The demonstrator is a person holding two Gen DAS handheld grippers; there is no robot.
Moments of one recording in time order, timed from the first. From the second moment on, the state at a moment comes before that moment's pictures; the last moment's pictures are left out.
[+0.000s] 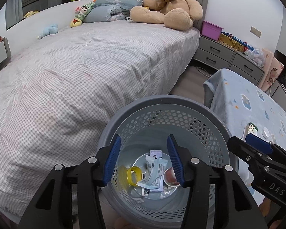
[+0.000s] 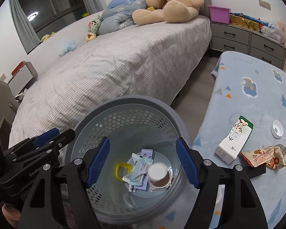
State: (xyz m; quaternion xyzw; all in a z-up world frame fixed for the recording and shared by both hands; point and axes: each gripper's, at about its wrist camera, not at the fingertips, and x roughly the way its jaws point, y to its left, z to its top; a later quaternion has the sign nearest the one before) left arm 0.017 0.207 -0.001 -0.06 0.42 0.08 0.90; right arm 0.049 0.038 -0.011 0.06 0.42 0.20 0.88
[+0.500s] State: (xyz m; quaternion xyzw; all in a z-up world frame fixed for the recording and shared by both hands) left arm 0.016 0.206 0.000 -0.06 0.41 0.08 0.90; right arm 0.047 0.036 -0.015 0.06 0.42 0.20 0.88
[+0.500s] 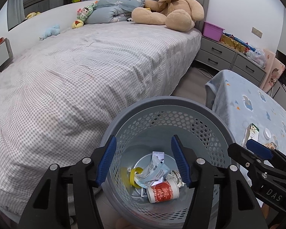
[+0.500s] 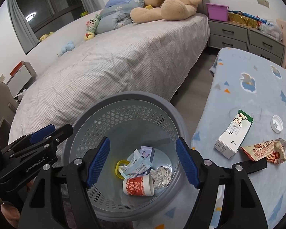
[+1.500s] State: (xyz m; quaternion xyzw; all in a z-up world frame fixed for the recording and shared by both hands) left arm 0.005 0.173 0.008 -0.02 0.40 0.06 0.91; right arm -0.001 -0.025 -0.015 0.08 0.42 0.13 0.89
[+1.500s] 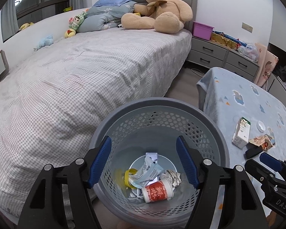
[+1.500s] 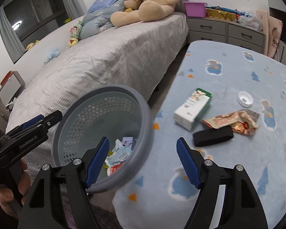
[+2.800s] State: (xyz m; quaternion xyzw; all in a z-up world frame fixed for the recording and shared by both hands) left arm 0.006 0.022 0.008 0.02 0.41 -0.07 0.91; right arm -0.042 -0.175 -0.019 0.16 0.40 0.01 0.90
